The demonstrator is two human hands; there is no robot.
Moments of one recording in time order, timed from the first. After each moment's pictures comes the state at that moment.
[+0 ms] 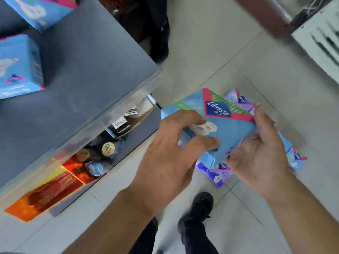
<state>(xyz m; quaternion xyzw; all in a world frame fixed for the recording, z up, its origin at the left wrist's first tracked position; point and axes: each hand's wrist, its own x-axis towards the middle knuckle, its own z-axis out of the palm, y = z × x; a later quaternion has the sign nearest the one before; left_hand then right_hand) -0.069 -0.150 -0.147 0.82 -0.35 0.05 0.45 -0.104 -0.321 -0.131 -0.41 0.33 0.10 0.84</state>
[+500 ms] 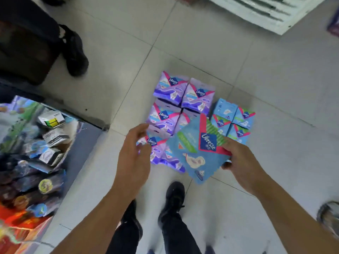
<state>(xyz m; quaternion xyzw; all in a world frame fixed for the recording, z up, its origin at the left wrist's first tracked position) -0.146 -0.363 -0.193 0.80 -0.09 -0.30 0.51 -0.281 -0.554 -0.186 -0.55 0.53 0.08 0.64</state>
